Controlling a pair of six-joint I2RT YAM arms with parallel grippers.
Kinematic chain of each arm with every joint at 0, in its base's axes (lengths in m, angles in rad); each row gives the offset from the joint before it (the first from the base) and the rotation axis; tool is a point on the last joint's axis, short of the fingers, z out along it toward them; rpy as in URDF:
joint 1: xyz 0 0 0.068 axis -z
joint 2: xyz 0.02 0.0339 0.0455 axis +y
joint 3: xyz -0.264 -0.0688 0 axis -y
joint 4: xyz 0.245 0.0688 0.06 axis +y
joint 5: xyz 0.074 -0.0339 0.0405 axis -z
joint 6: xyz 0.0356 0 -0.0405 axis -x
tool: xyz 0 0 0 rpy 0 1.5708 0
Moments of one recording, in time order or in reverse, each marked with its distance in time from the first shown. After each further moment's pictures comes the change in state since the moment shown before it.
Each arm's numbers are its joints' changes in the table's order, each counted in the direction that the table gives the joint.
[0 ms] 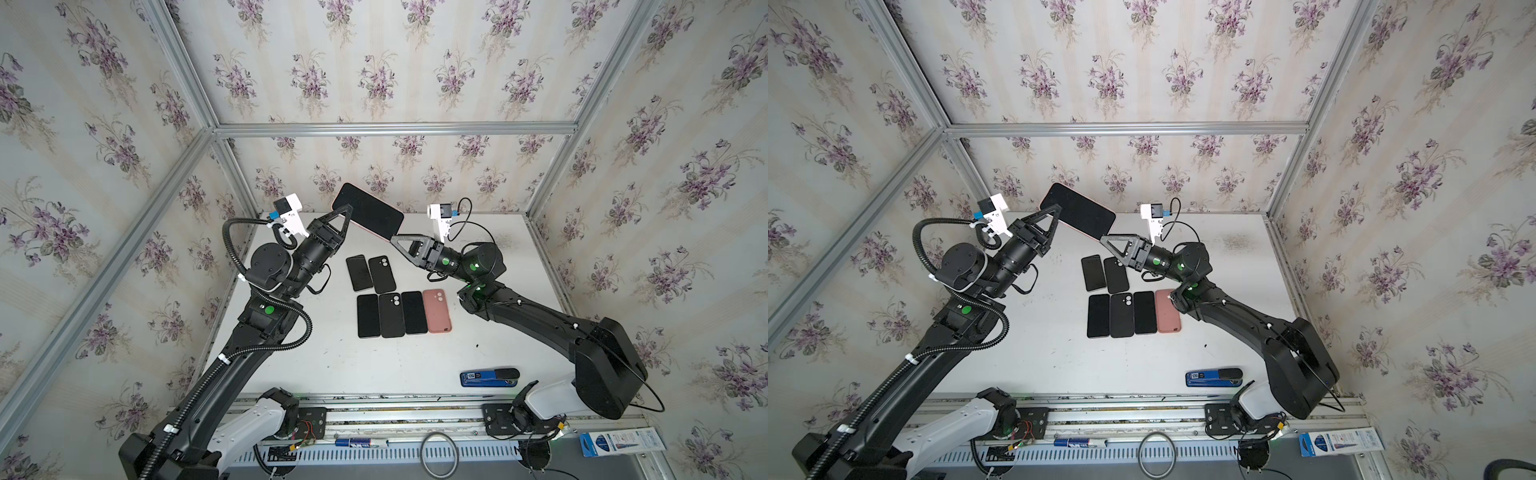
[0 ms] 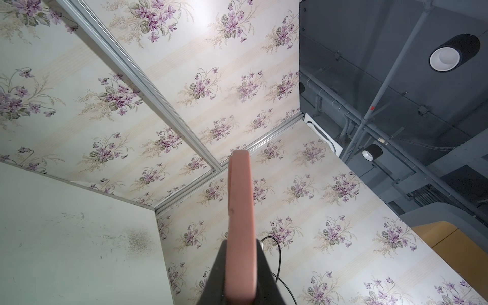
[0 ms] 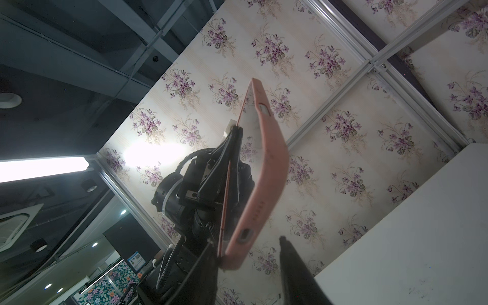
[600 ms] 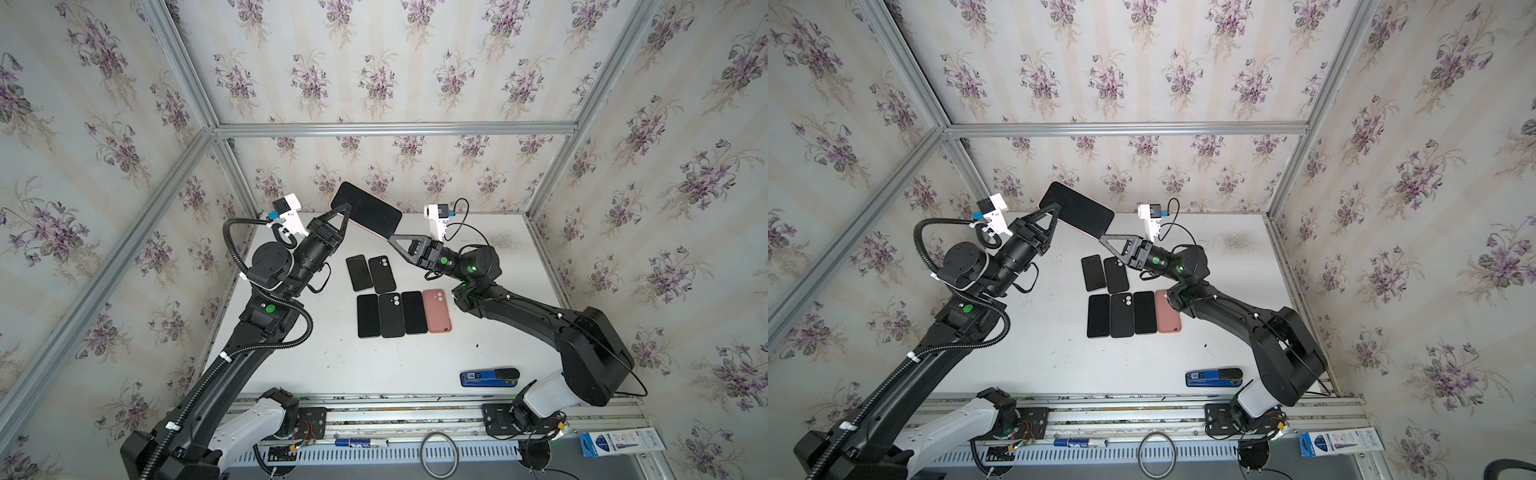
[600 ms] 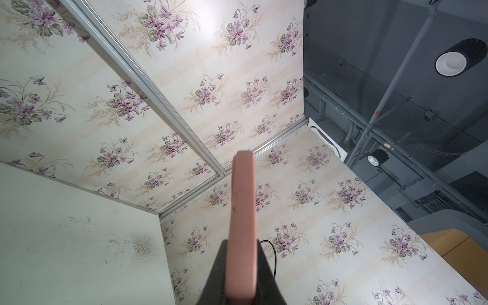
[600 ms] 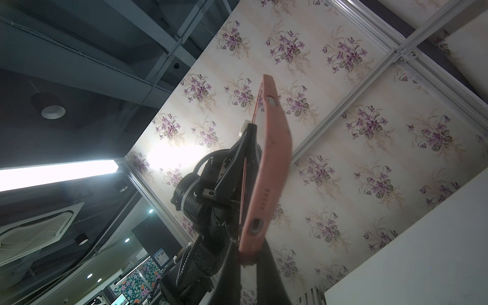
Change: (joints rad) left arm -0.003 0.017 0.010 0.007 -0.012 -0.002; right arm 0.001 0.090 0.000 -0.201 -0.053 -0.130
